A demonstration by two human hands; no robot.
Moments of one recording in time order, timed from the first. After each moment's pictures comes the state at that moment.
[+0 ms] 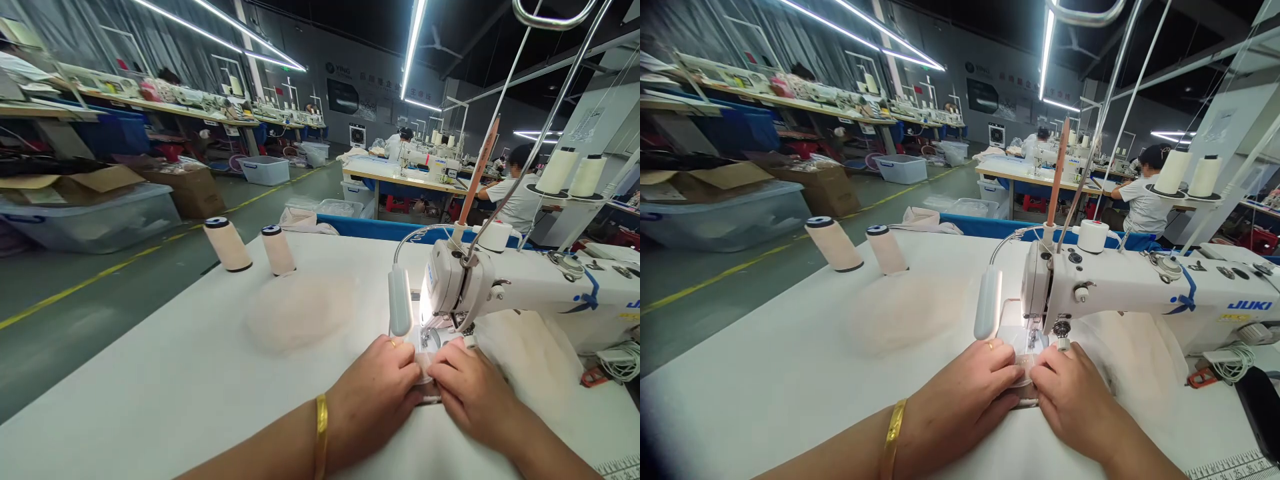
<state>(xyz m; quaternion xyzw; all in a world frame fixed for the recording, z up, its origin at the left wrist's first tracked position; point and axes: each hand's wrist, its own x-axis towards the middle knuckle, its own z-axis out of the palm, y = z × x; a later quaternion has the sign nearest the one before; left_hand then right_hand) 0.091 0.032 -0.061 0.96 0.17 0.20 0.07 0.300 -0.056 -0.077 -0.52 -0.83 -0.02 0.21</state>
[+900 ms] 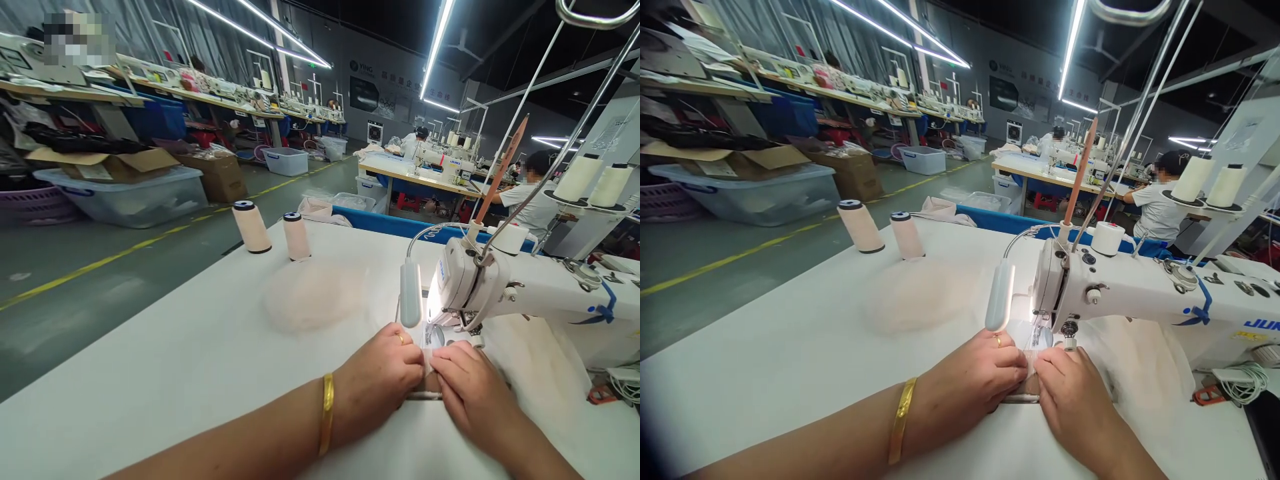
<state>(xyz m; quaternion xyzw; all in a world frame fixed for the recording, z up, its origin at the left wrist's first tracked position) 0.091 0.042 -0.074 0.97 0.10 0.24 0.03 0.297 -0.055 -0.080 -0.50 -0.83 -0.03 0.26</state>
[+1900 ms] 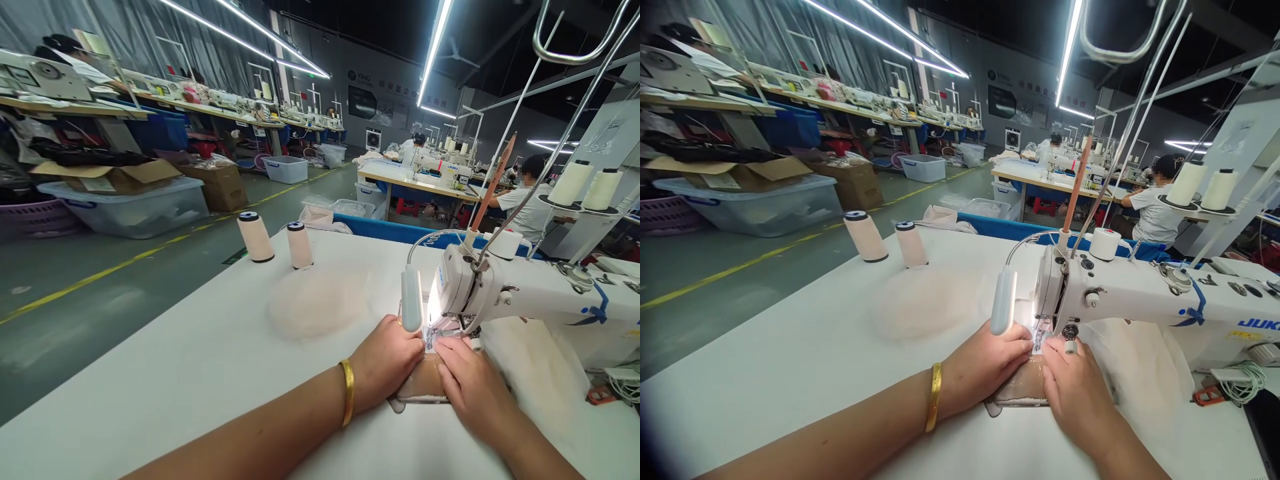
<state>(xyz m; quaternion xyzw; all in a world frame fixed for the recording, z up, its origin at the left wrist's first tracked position) 0.102 0.059 -0.069 0.95 0.20 0.23 0.01 0.297 -0.046 -0.087 -0.58 -0.78 -0.04 0.23</state>
